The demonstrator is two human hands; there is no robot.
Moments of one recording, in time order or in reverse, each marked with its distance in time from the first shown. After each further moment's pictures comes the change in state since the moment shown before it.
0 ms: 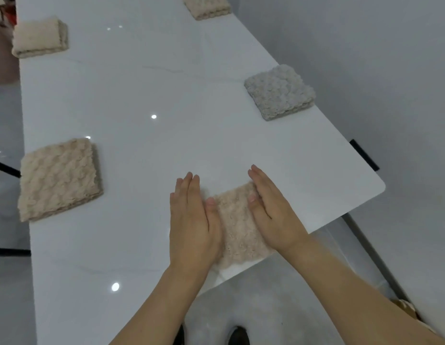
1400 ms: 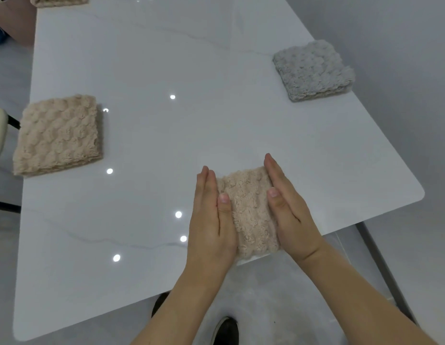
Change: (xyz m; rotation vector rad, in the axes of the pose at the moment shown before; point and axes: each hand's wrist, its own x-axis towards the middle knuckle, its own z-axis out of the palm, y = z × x) left_hand -0.031 0.004 0.038 -0.319 0.070 -0.155; right_hand -0.011 0.022 0.008 0.400 -0.061 -0.044
